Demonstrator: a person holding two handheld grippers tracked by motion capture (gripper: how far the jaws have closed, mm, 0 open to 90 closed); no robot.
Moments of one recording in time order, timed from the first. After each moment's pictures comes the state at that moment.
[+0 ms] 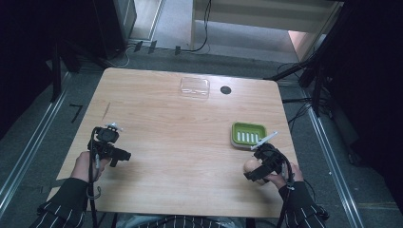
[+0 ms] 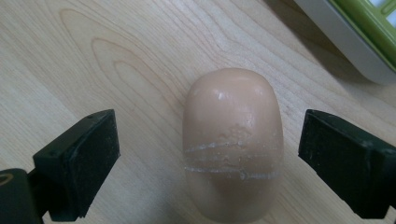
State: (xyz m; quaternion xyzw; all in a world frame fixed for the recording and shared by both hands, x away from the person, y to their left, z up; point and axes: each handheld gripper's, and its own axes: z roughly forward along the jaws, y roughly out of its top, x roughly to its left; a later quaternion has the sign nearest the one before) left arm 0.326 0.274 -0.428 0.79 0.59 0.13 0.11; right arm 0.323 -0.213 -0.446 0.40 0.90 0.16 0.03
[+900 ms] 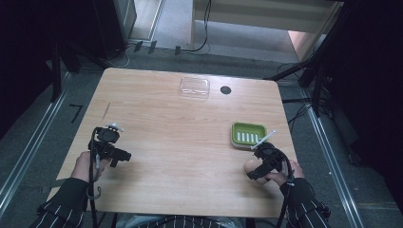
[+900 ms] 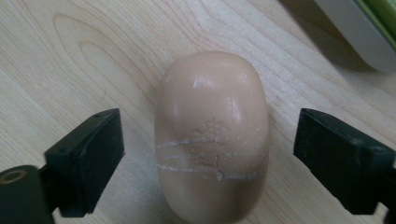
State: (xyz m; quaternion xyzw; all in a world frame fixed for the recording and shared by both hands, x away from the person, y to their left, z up) left arm 0.326 0.272 -0.429 0.79 0.59 0.13 0.10; right arm 0.335 -0.218 -0.458 0.40 0.91 0.12 0.01
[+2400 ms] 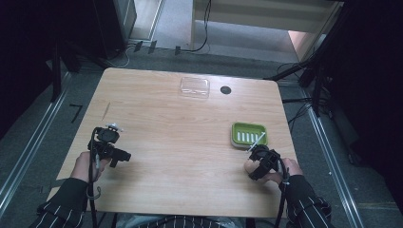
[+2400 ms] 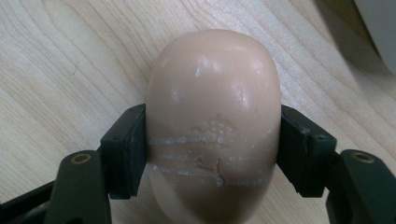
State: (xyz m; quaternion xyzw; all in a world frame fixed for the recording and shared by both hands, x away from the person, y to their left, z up) left arm 0.326 0.273 -0.429 0.79 0.59 0.12 0.10; right arm 0.339 -0.208 -0.469 0.35 0.93 0.05 0.03
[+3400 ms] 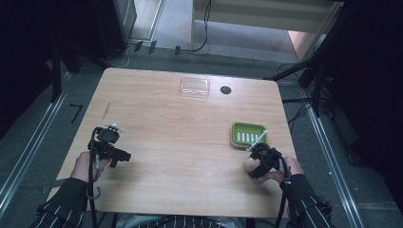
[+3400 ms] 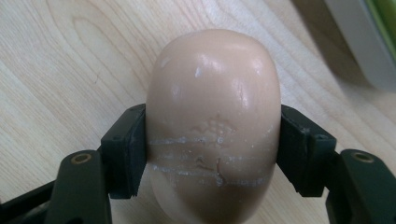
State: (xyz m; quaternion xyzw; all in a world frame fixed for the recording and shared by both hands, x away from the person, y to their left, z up) left arm 0.326 0.273 -0.428 0.79 0.59 0.12 0.10; right arm 0.338 -0.207 -0.457 0.35 0.93 0.08 0.03
